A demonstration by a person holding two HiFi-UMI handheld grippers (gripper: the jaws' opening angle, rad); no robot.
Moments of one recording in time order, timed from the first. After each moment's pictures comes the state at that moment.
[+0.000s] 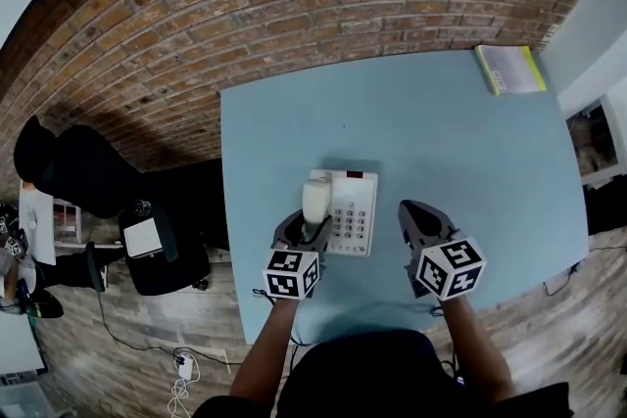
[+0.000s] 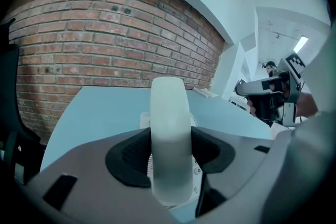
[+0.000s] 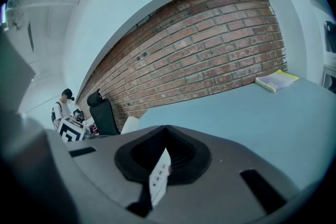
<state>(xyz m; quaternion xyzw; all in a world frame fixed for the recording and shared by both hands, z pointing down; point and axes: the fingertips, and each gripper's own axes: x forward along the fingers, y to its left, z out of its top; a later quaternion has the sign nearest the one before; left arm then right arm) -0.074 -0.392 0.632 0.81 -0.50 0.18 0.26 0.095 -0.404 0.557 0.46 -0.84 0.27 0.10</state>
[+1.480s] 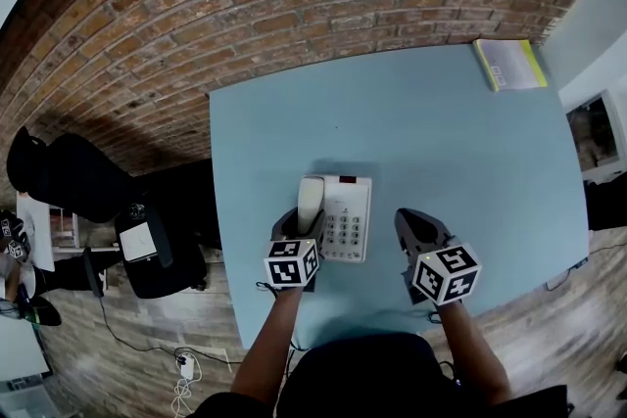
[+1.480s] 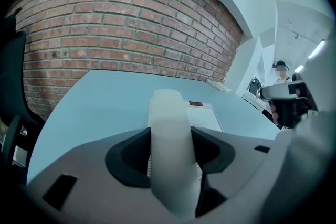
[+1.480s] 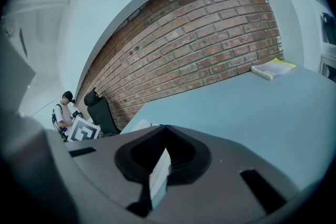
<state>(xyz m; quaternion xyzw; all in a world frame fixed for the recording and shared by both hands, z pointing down) -0.079 -0.419 0.684 0.76 -0.53 0.21 0.31 0.106 -0.407 0.590 0.45 -0.83 0.31 0.12</state>
